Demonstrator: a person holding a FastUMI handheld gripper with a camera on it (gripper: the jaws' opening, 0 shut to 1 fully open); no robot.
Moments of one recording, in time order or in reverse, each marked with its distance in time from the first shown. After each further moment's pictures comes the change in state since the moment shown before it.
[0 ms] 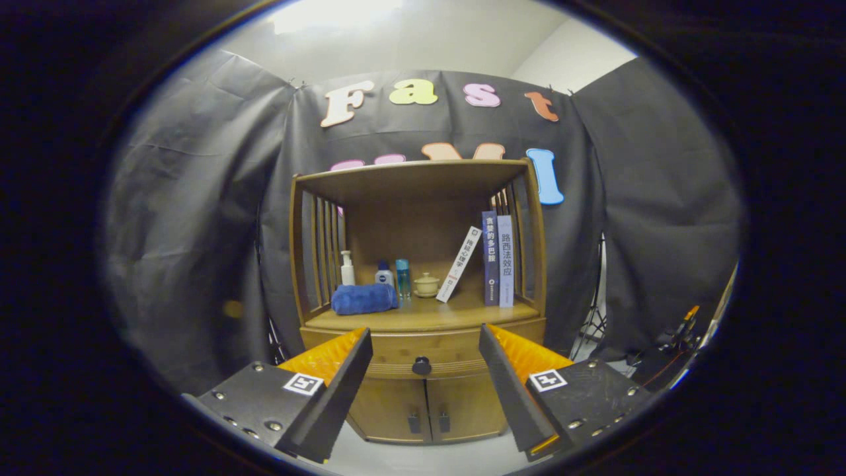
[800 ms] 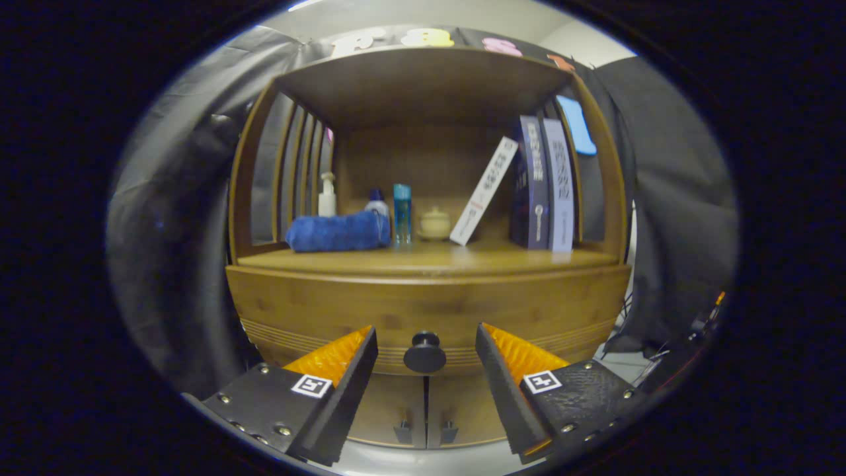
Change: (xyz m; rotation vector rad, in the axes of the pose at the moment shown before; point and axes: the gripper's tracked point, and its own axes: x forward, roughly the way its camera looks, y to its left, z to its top) arm 0.180 0.009 -0.181 -0.054 0.172 0.009
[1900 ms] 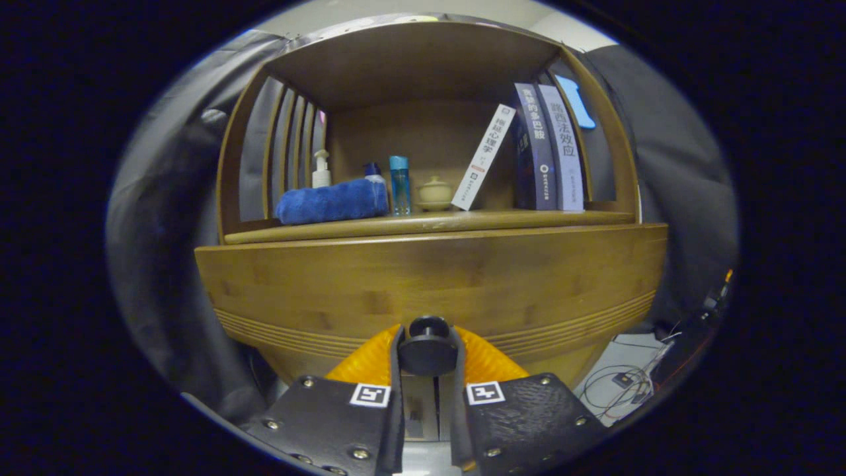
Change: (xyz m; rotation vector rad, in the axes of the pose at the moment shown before) arm -0.003 -0.001 -0.033 0.011 0.023 0.002
